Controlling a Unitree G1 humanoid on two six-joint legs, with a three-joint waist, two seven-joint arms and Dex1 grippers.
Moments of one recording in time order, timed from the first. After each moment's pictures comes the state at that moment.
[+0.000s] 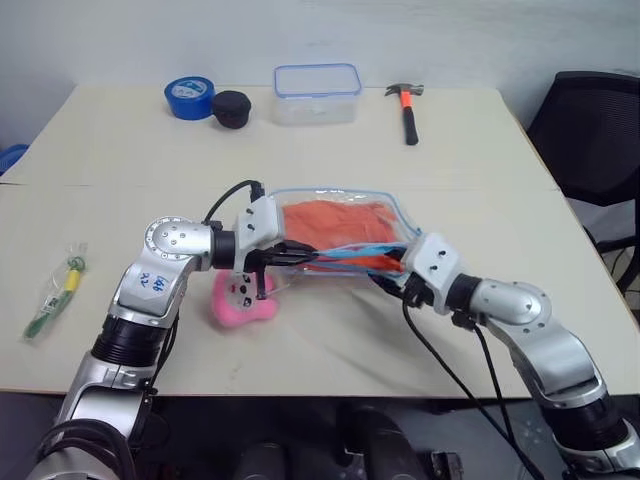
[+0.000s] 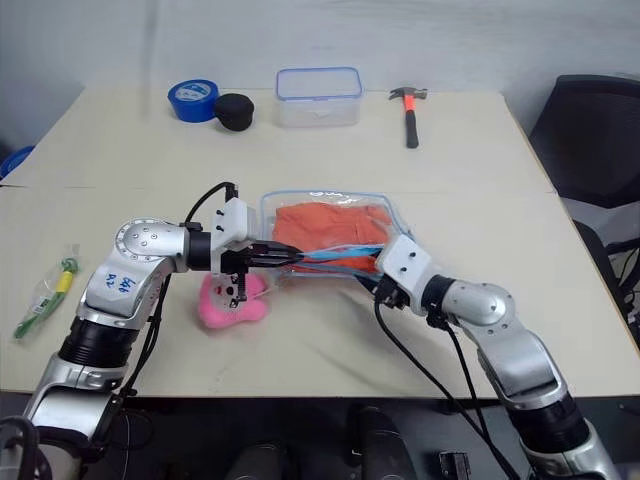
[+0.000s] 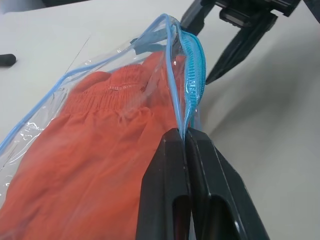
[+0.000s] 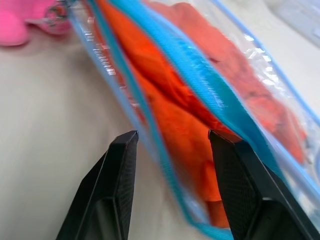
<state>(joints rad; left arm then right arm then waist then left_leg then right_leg) -0.65 0.58 -0.14 -0.02 -0.22 0.34 -1.08 -0.26 -0.65 0.15 -0.49 0.18 0.52 0.69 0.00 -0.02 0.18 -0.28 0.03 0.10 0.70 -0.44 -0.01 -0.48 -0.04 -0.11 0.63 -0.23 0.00</state>
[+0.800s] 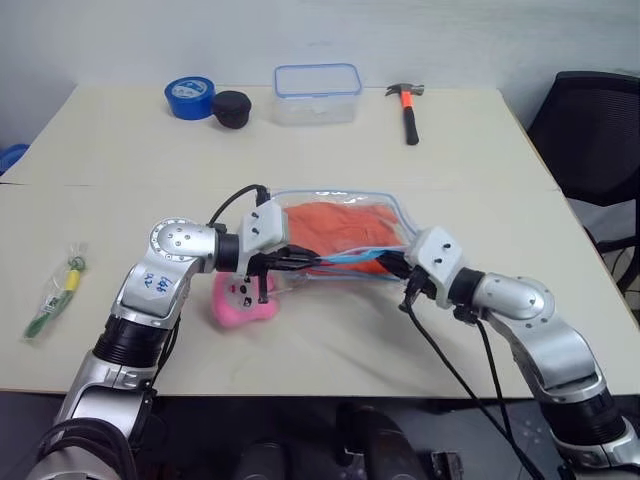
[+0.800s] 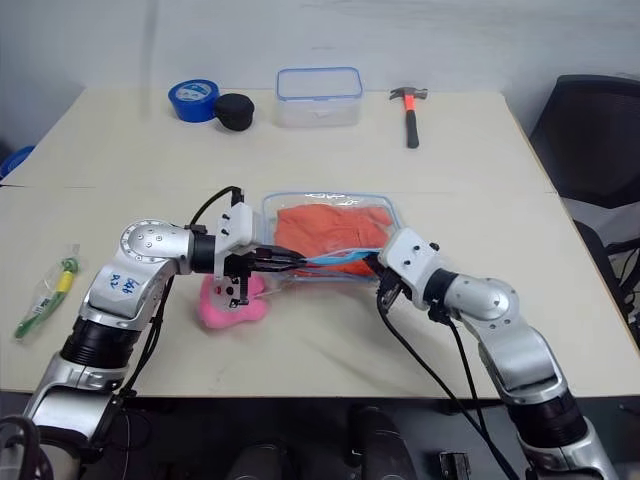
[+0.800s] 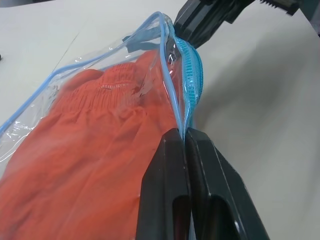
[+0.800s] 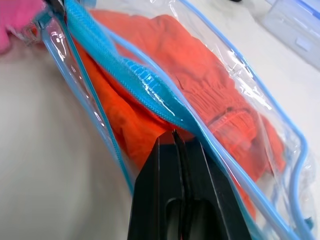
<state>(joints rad) -0.65 0.58 -0.17 -0.03 -0.23 0.35 -1.09 -0.34 -0.62 0.16 -0.38 0.10 0.45 0.67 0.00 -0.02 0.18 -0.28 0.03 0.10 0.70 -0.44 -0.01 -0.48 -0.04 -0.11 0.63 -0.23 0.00</state>
